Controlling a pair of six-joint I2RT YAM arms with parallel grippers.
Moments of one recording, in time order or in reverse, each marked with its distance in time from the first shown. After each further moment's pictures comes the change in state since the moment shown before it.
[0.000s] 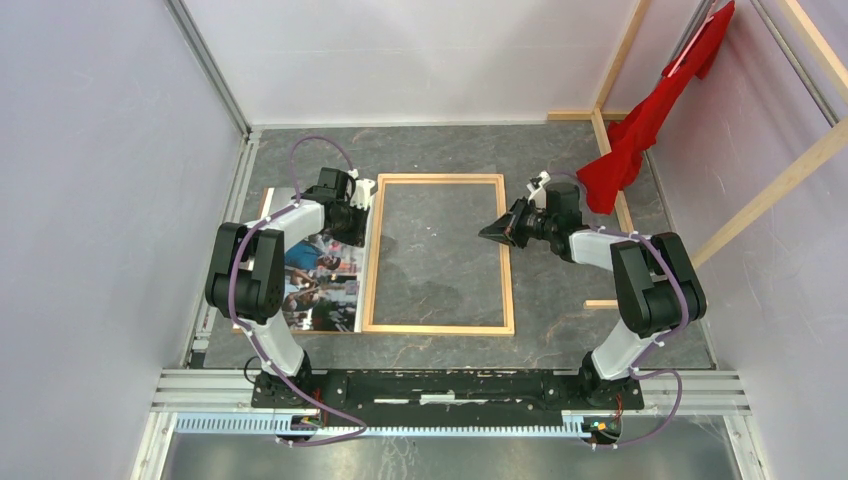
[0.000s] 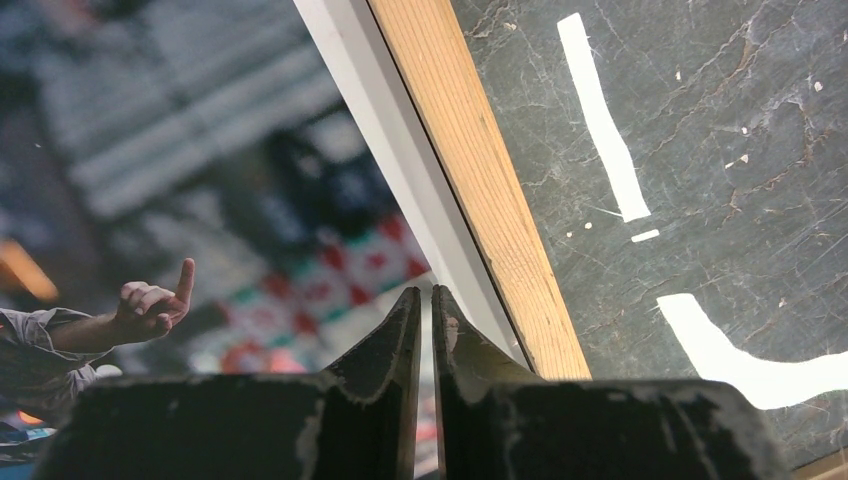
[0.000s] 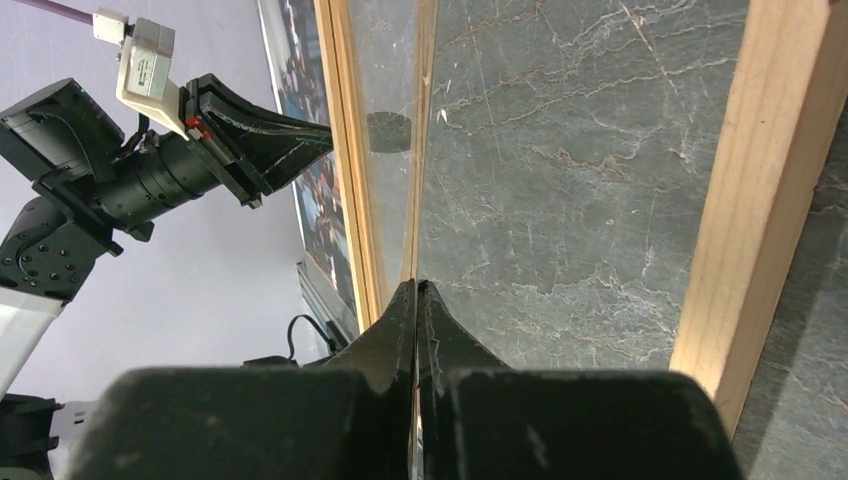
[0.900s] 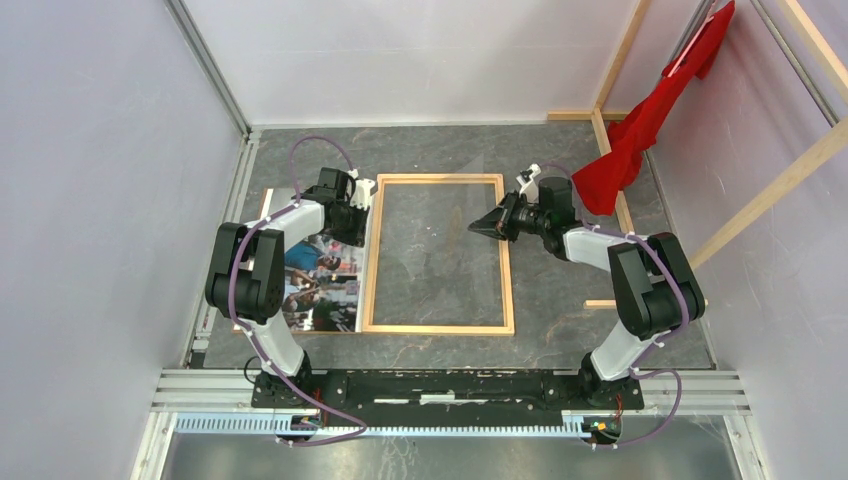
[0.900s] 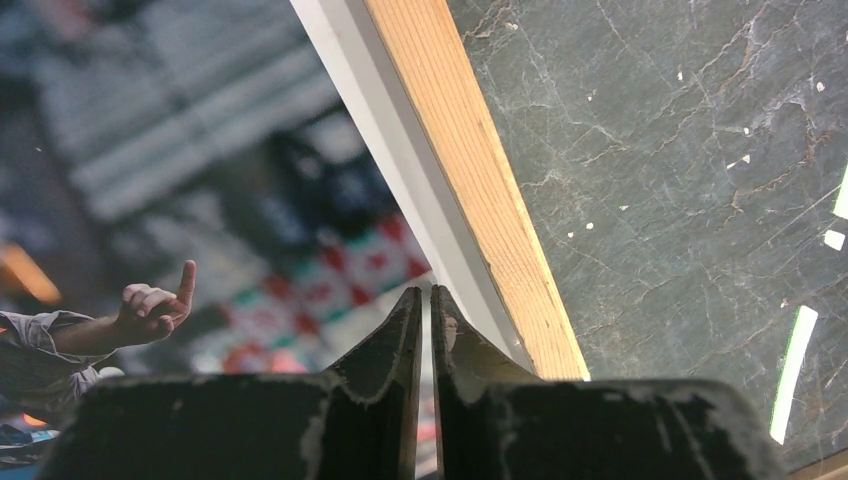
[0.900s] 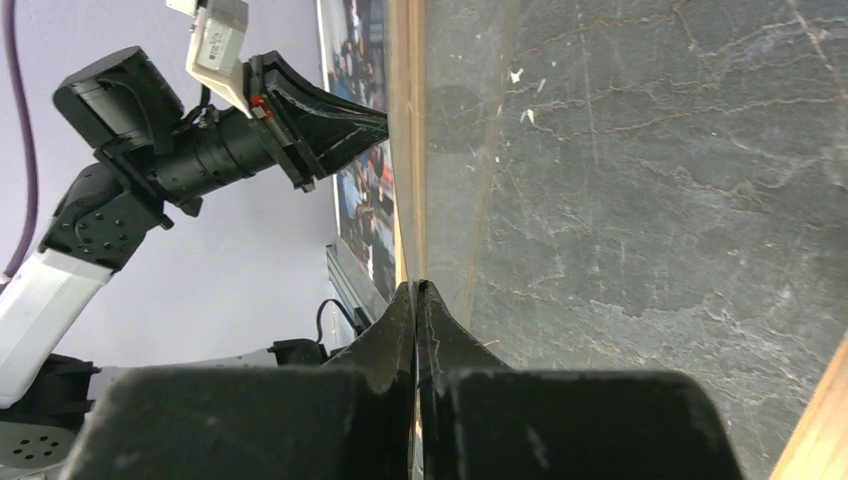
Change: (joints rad) left arm 0.000 0.000 -0.001 0.002 -0.003 0.000; right arm 0.058 -0.006 0.035 0.075 -0.034 0.072
